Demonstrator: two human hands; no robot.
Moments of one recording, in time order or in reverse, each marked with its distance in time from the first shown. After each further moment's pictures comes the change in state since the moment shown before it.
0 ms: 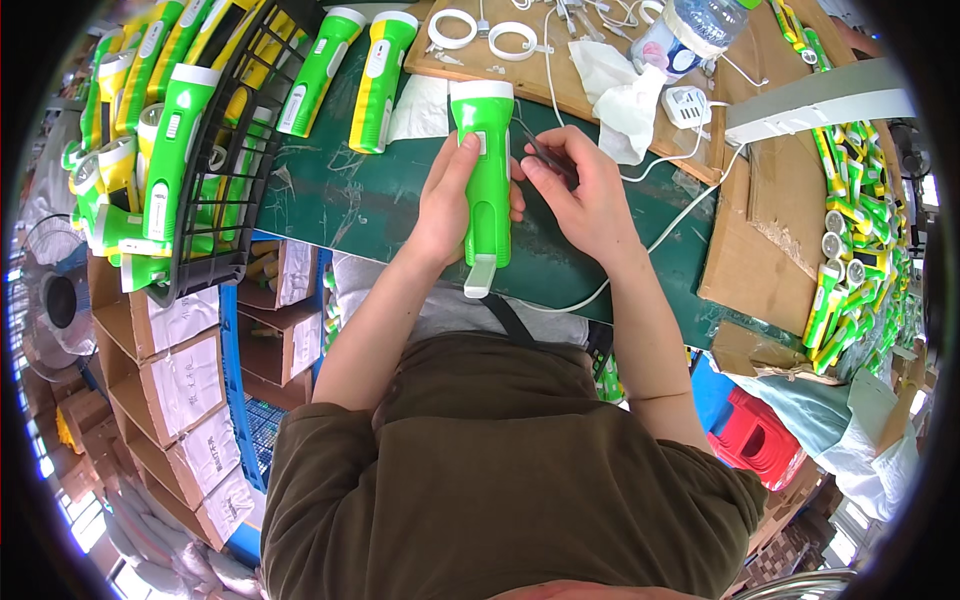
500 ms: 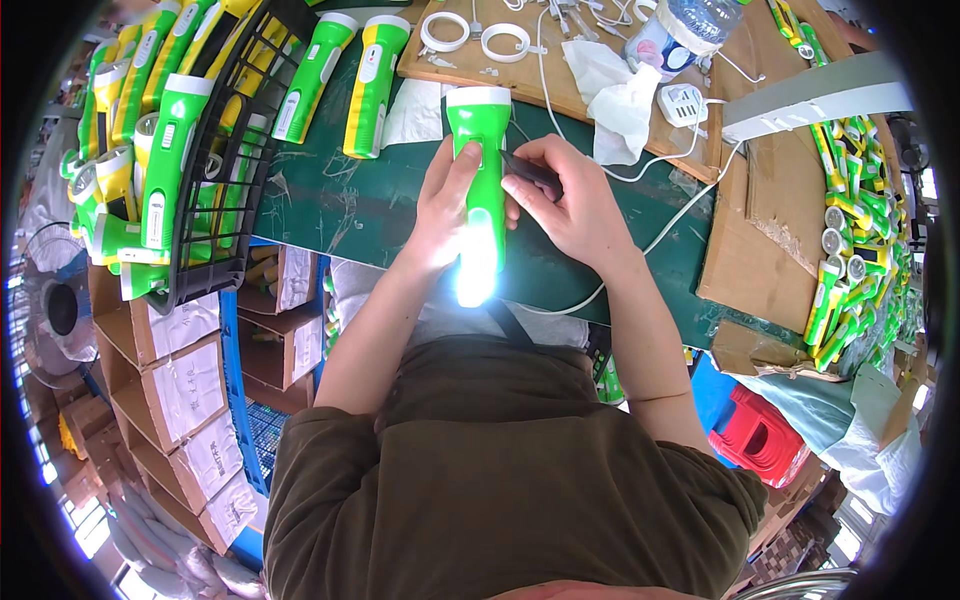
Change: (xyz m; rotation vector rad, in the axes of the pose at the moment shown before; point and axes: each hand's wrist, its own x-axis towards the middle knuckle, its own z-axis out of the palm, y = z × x) left_hand 0.000 -0.002 -0.003 0.047 -0.046 0.074; right_hand -0.001 0.000 0.001 -0.081 -0.090 -0.070
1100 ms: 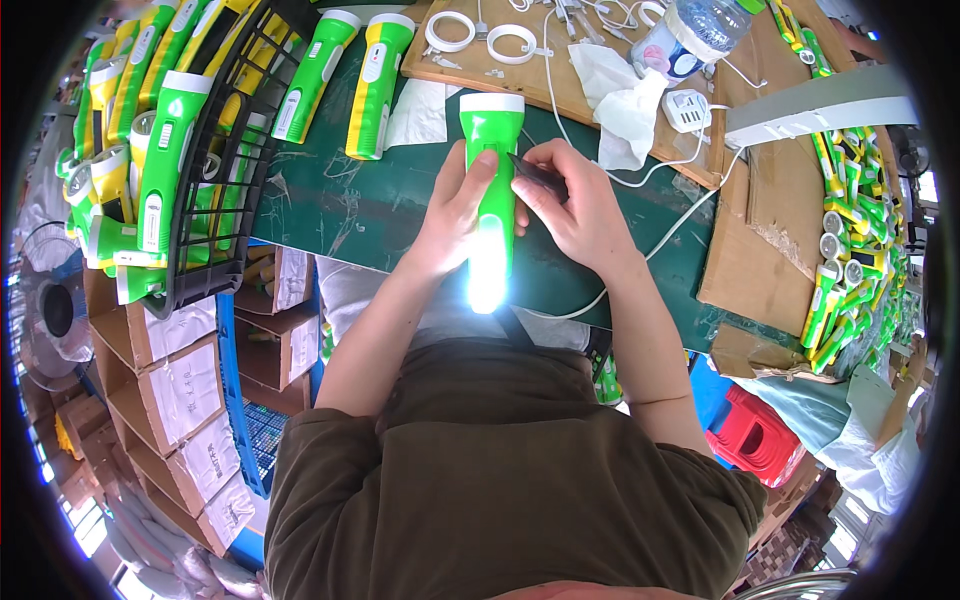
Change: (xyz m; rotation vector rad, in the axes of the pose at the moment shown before) left_hand 0.001 -0.004 -0.002 -0.038 -0.034 -0.015; right_hand 0.001 0.002 0.002 0.054 -0.018 0.075
